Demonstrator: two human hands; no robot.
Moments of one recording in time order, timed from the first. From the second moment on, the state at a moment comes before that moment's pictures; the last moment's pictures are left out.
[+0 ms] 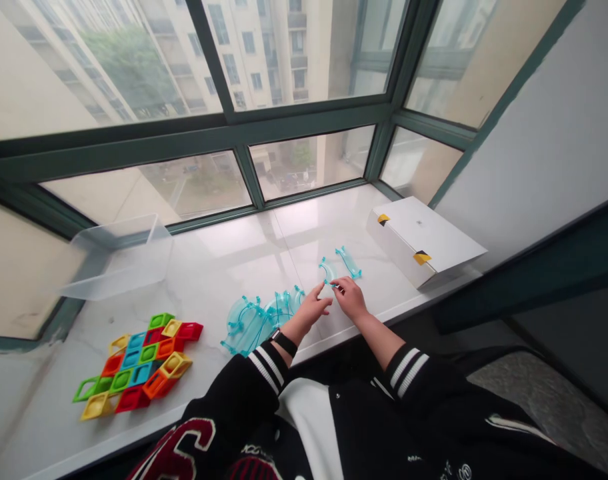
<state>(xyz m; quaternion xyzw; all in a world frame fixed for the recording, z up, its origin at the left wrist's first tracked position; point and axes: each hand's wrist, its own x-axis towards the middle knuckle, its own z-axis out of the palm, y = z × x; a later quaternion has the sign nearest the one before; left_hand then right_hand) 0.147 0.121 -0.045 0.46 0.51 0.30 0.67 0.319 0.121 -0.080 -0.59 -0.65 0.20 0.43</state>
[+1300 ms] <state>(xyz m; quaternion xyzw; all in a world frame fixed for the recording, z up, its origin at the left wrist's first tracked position) 0.175 0.141 -0.084 0.44 0.52 0.34 0.65 0.325 0.128 -0.126 -0.62 -0.69 0.13 0.36</state>
